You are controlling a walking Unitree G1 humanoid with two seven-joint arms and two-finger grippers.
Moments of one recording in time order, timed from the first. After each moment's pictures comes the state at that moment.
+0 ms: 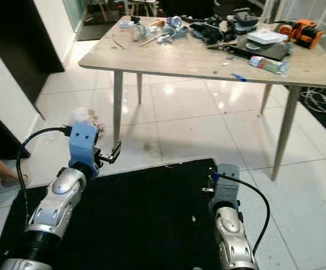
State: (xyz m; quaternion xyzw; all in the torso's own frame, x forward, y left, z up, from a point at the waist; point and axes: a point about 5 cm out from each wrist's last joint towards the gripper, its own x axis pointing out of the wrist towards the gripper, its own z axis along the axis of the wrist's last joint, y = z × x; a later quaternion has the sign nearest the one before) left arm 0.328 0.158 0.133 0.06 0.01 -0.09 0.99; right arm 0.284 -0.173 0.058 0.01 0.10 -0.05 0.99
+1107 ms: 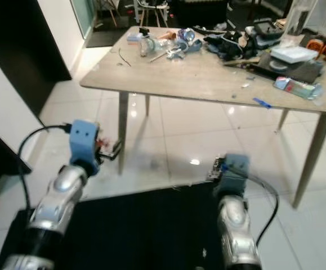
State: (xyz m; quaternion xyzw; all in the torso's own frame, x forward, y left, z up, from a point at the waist) left arm 0.335 0.153 0.153 0.05 -0.01 -0.11 0.99; right arm 0.296 -0.189 0.120 0.02 -0.08 -0.08 0.99
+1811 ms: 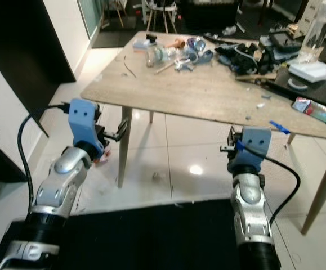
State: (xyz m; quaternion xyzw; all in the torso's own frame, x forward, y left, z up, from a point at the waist) left arm 0.342 0.151 0.178 0.02 -0.04 -0.11 0.99; right arm 0.313 -0.181 0.157 -0.03 -0.14 -0.03 0.99
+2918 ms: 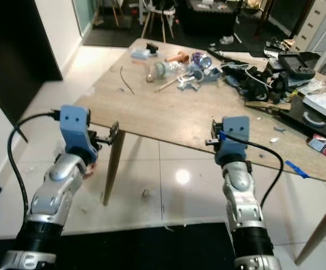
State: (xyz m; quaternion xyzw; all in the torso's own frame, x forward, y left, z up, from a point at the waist) left arm 0.334 0.161 0.172 0.01 -0.04 -0.06 1.00; right arm 0.330 -0.170 0.167 -0.05 -0.13 0.02 0.99
